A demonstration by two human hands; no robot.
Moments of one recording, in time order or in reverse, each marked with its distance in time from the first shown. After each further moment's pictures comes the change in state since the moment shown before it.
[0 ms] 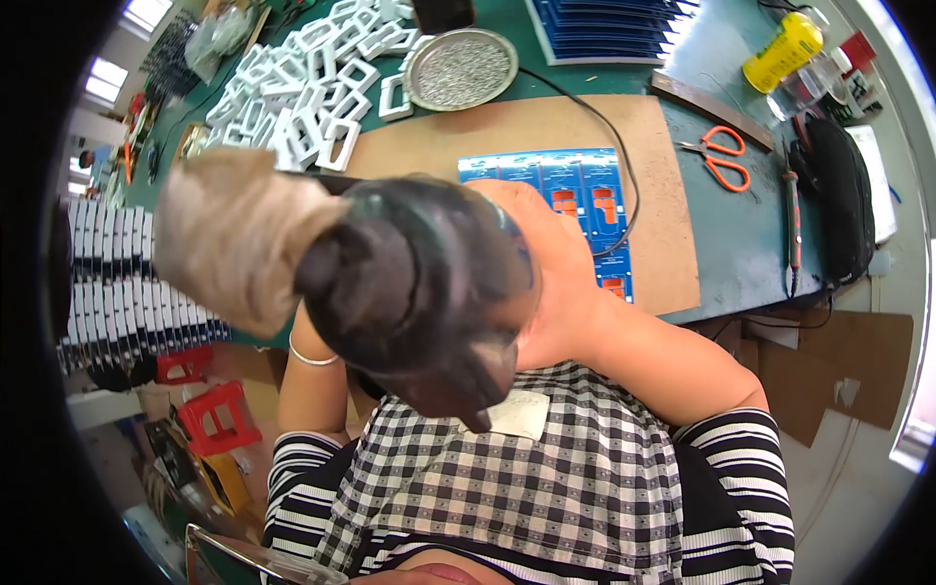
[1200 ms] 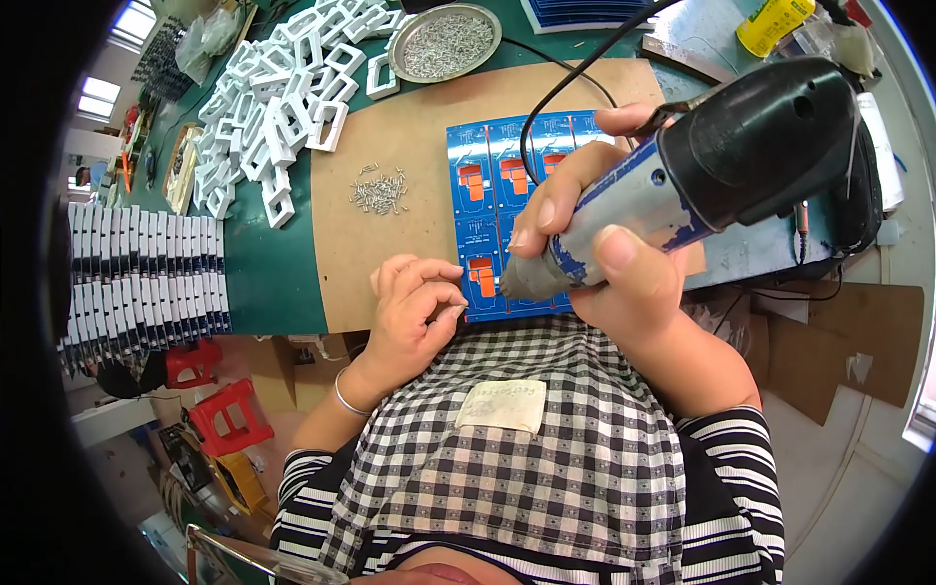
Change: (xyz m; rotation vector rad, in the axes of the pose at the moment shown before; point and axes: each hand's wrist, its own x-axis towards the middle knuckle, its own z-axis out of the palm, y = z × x) left_hand -0.071 0.066 0.017 -0.337 -0.271 -0.009; right_hand -0.017 -0.026 -0.012 0.525 0.387 0.122
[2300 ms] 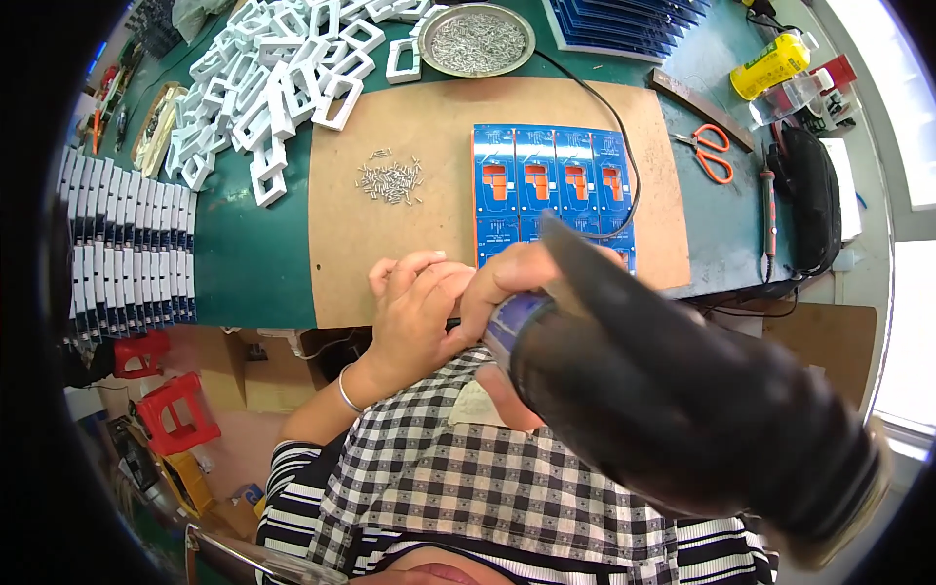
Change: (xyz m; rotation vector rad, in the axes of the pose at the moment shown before) left_hand -0.009 -0.006 0.007 0.096 0.117 0.066; right_hand -0.007 -0.023 0.040 -0.522 -0.741 0.080
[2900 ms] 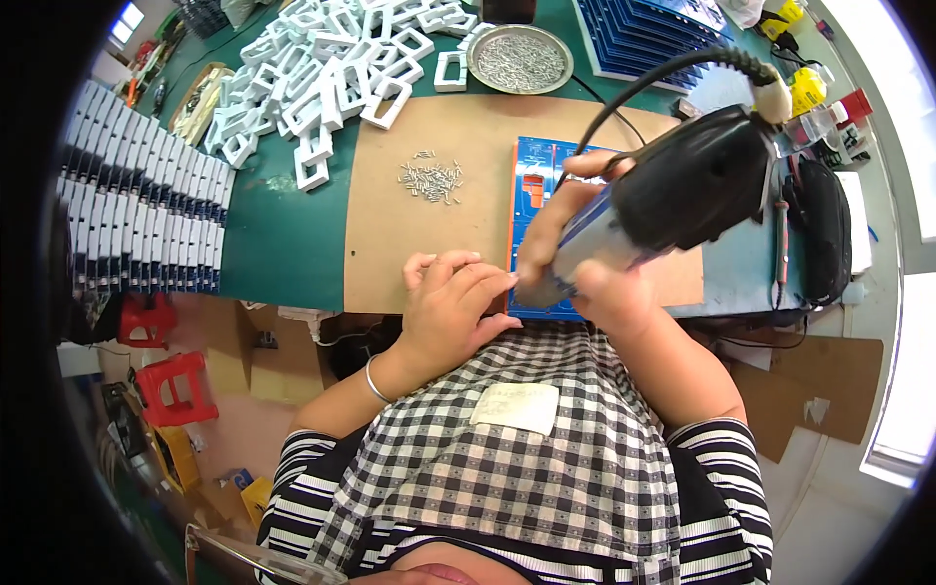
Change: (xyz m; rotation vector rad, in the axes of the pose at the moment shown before) left_hand -0.001 0.007 0.005 0.086 0.053 -0.010; right_hand 0.009 0.058 0.005 0.592 0.338 -0.127
